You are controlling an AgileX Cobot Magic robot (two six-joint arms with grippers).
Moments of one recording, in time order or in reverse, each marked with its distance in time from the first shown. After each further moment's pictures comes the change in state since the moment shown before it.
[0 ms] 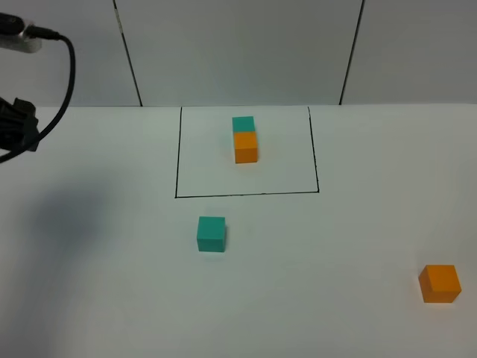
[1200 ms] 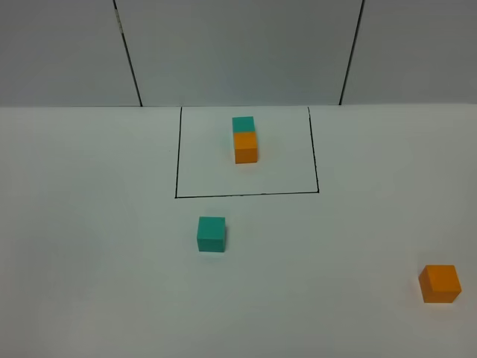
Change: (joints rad) left arm -0.002 -1.412 0.807 -0.111 0.098 -0.109; right arm 0.000 0.000 0.000 0.000 0.000 0.000
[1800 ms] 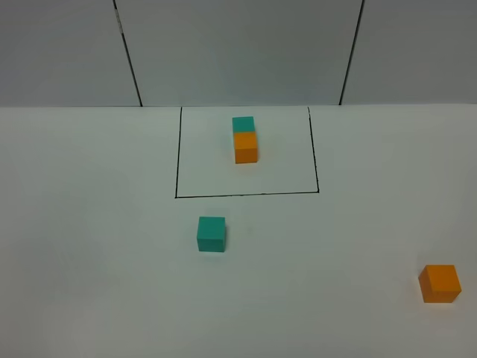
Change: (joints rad) left arm 0.000 -0.071 0.016 -0.005 0.022 0.022; right arm 0.000 0.000 0.000 0.000 0.000 0.000
